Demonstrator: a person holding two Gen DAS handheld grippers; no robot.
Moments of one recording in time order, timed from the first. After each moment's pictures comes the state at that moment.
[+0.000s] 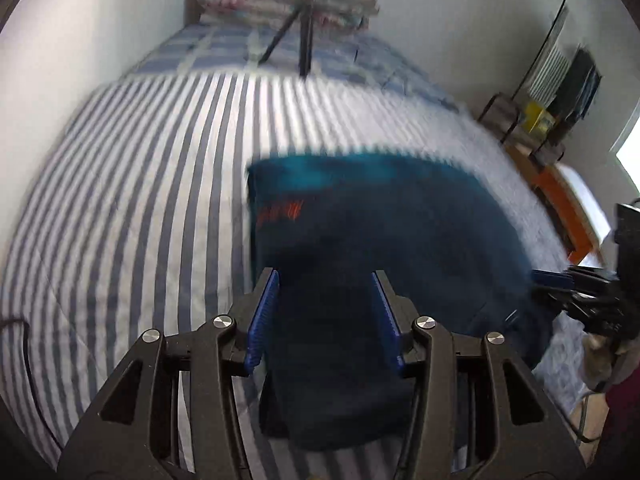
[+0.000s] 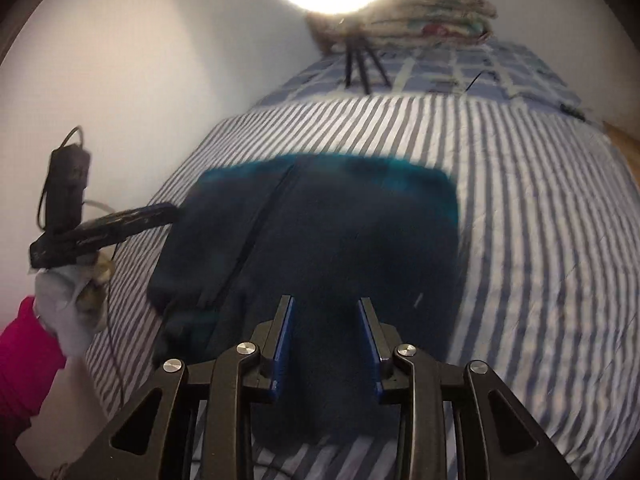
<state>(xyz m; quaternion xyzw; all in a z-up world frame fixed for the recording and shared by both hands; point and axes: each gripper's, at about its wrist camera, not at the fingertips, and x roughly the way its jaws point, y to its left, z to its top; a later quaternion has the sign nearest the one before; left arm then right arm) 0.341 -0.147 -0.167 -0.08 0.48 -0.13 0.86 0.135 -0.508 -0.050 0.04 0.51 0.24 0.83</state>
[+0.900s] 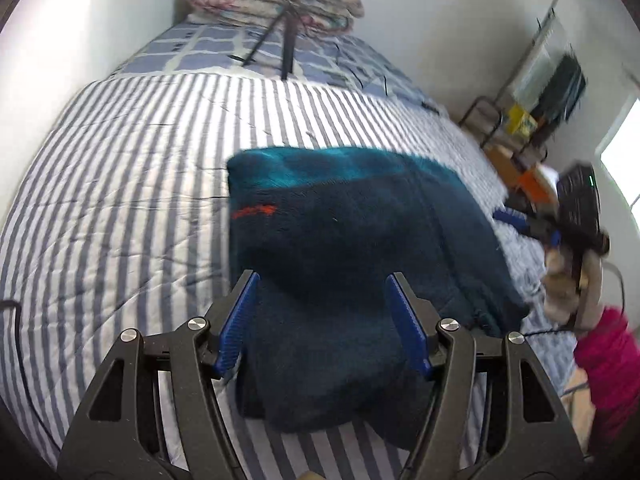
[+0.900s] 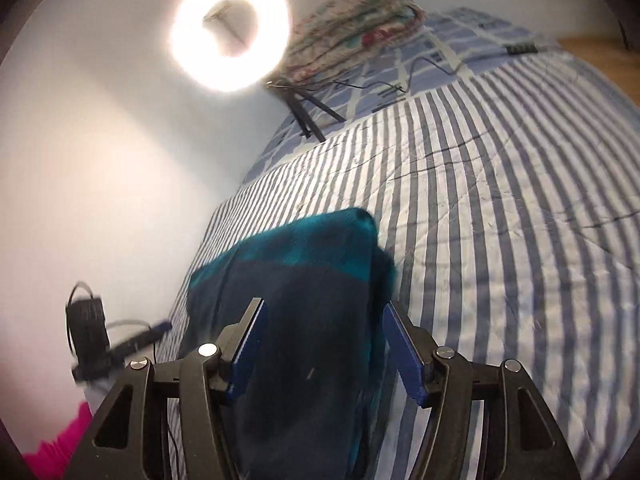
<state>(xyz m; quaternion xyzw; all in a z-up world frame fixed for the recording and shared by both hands) 0.326 -0.158 -0.146 -0.09 0.47 -0.17 0.86 0.219 -0.619 -0.080 0.27 0.46 0.23 0.82</state>
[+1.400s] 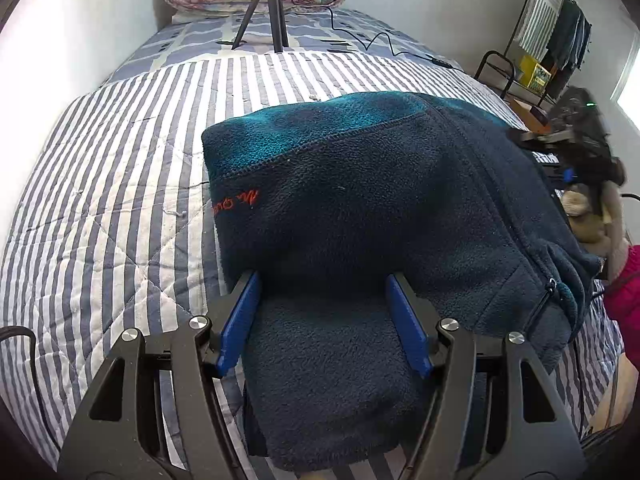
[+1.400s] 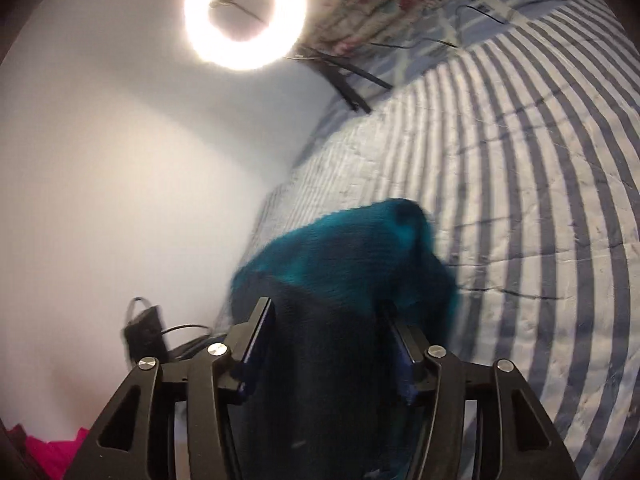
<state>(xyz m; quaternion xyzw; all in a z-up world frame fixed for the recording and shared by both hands) 0.338 -0.183 -0.187 0.00 0.48 -0.16 0.86 0.263 -0.597 -0.132 0.33 0.47 0.34 0.75</state>
